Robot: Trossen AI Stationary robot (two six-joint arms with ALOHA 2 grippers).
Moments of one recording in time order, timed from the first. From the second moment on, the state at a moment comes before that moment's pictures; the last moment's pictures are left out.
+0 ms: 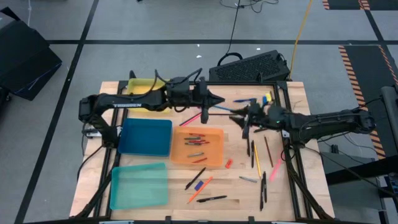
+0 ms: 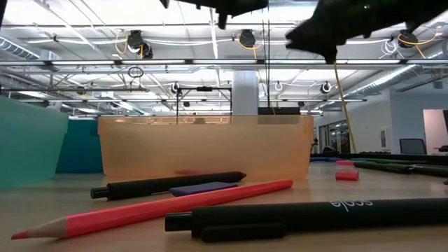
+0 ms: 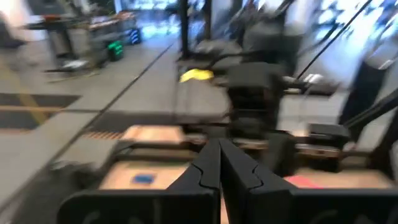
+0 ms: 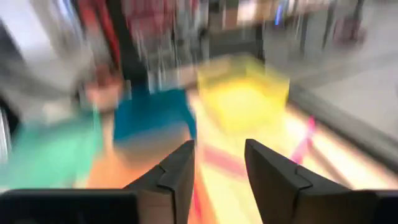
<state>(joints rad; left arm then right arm) 0.20 1.64 1.40 0.12 0.12 0.06 -0.03 0.90 0.52 0.15 0.24 0.23</state>
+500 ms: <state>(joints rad) 0.22 1.51 1.40 -0.18 -0.26 0.07 0.17 1.25 1.02 -1.29 -0.37 1.14</state>
